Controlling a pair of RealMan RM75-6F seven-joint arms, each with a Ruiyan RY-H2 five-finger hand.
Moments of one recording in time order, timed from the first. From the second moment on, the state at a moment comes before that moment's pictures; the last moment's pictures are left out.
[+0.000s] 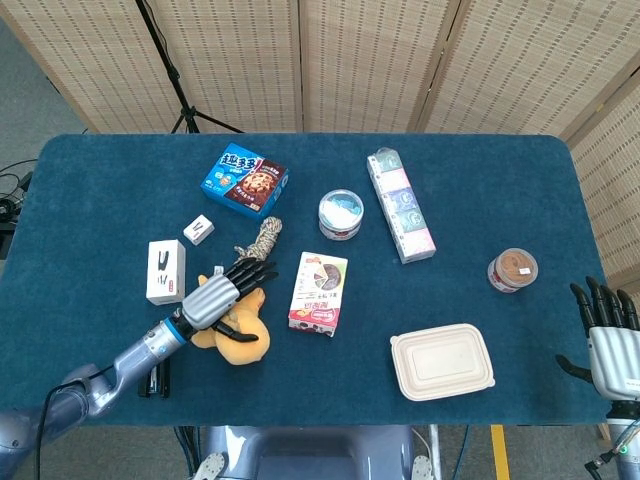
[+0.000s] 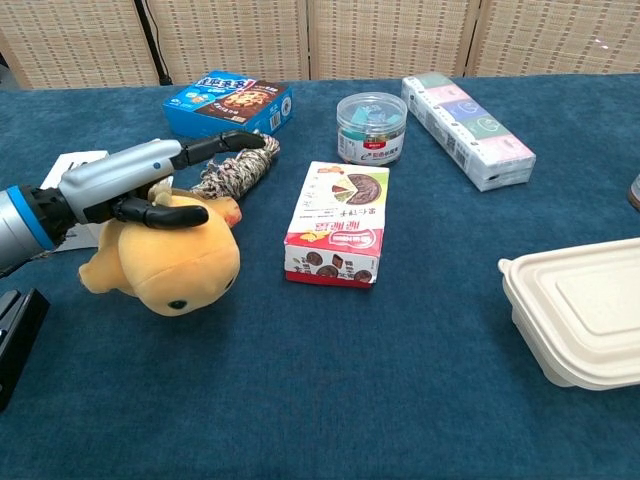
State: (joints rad) left arm -0.71 -1.78 0.10 -0.73 1.80 1.34 -0.74; right arm 0.07 -1.11 0.09 -1.59 -1.44 1.47 -0.15
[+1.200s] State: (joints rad) left arm -0.73 -1.69 0.16 -1.20 1.85 1.27 -0.51; right arm 0.07 -1.09 0.09 -1.60 -1.44 1.47 -0.12
